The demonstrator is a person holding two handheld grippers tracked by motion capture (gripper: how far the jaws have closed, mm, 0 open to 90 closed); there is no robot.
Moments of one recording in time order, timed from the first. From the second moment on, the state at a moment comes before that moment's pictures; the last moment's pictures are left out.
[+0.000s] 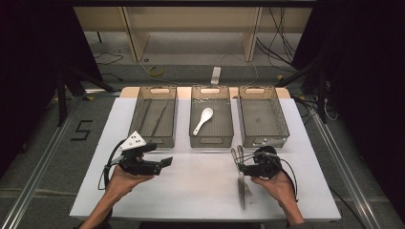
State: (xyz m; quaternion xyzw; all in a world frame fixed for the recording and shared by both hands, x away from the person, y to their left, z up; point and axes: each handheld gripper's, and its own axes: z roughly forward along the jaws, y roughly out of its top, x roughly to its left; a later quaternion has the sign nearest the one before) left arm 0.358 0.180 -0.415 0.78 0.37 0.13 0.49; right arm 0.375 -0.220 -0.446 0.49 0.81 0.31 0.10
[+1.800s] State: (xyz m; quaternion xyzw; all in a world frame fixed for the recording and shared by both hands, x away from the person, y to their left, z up) left arm 0.342 0.182 -0.415 0.78 0.37 0.14 0.49; right arm 0.392 -0.199 -0.465 0.49 0.84 0.22 0.06
